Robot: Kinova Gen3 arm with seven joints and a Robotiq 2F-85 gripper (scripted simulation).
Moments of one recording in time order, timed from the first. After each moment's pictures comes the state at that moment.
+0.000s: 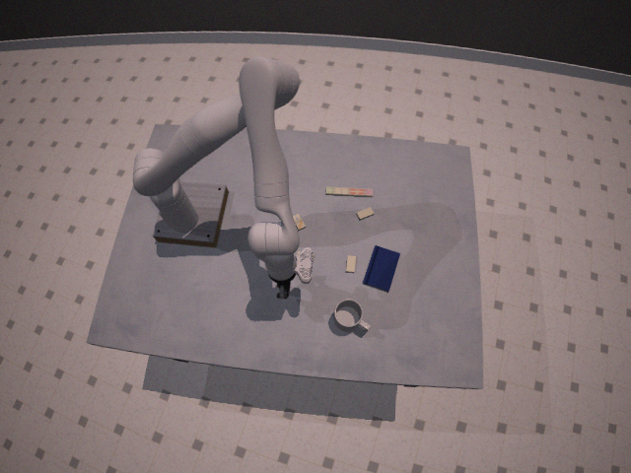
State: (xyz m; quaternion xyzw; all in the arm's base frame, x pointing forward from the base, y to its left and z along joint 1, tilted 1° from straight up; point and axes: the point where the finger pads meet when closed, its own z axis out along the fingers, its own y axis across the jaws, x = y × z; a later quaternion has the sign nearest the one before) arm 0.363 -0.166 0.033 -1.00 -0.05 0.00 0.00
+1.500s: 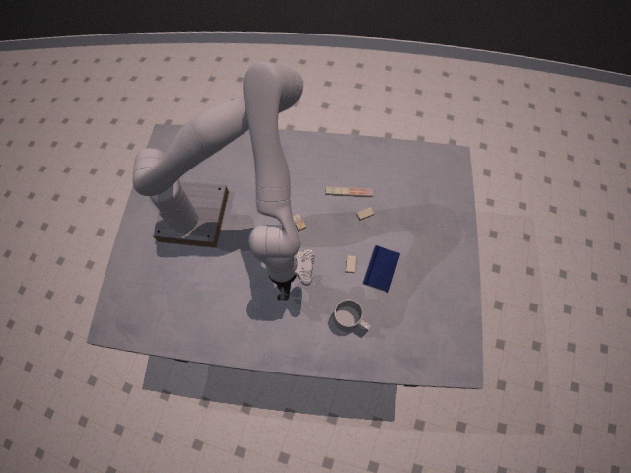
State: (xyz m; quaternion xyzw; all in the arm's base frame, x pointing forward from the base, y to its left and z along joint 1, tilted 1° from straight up) arm 0.363 -0.166 0.019 -1.00 -0.05 0.00 0.00
